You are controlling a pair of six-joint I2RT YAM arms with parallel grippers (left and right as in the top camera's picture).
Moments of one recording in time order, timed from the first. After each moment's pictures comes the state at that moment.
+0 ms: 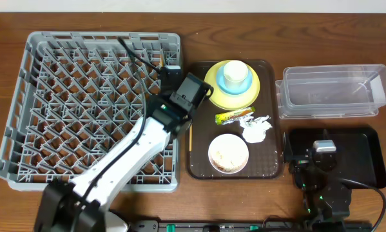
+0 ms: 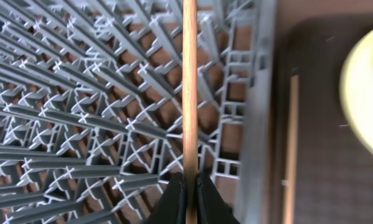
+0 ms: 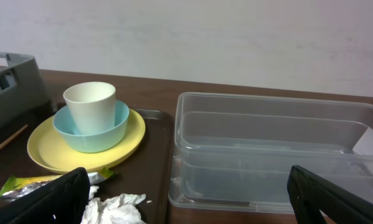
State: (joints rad) left arm -0.60 1.56 1.17 -0.73 -0.61 -0.55; right arm 0.08 0.02 0.01 -0.07 0.02 -0.04
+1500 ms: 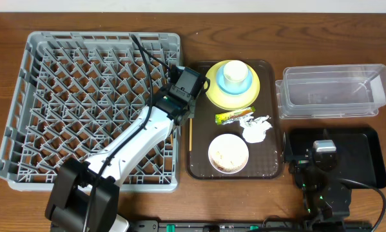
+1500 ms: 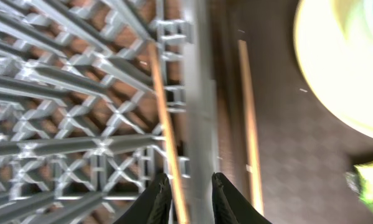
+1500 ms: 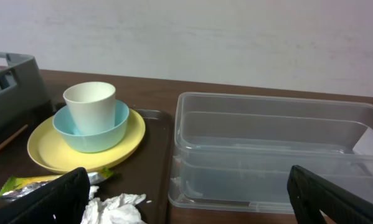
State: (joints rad) left arm -0.55 1.65 1.17 -0.62 -0.33 -0.38; right arm 0.08 0.02 0.01 -0.07 0.02 -0.04
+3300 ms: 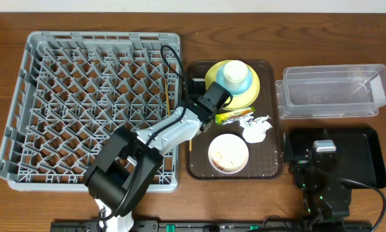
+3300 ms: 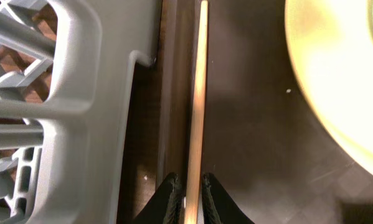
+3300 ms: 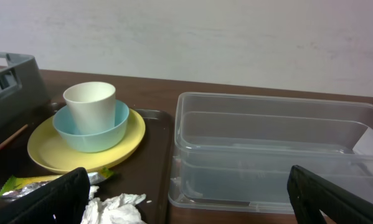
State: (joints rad) left arm -0.68 1.91 1.17 -0.45 -0.44 -0.64; right arm 0.08 0.02 0.01 -0.07 0.02 -0.04
